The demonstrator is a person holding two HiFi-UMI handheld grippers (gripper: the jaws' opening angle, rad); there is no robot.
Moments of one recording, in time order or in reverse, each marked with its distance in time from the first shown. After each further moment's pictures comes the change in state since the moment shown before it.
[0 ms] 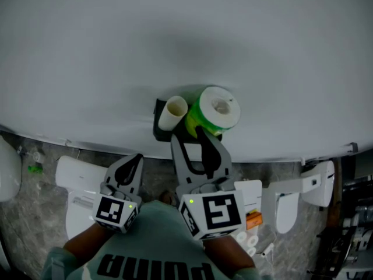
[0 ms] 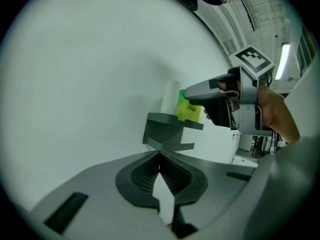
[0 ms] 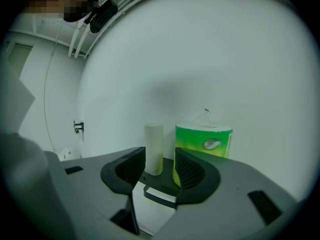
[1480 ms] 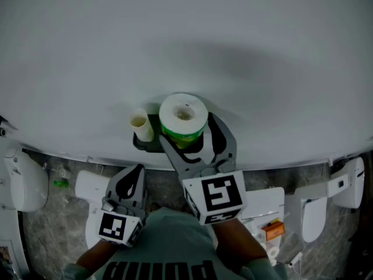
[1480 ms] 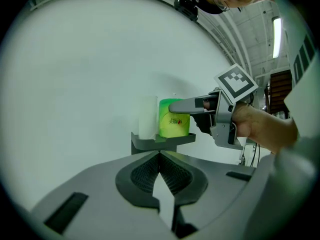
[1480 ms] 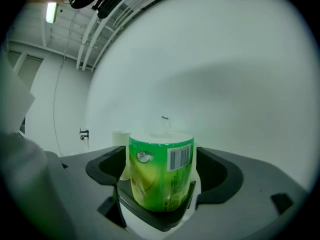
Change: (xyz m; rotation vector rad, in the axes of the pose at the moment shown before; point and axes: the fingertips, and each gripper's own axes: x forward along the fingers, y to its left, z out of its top) left arm 0.013 -0.058 0.055 0.134 -0.045 0.083; right arm 0.005 -0.072 0.018 0.022 -0.135 0.098
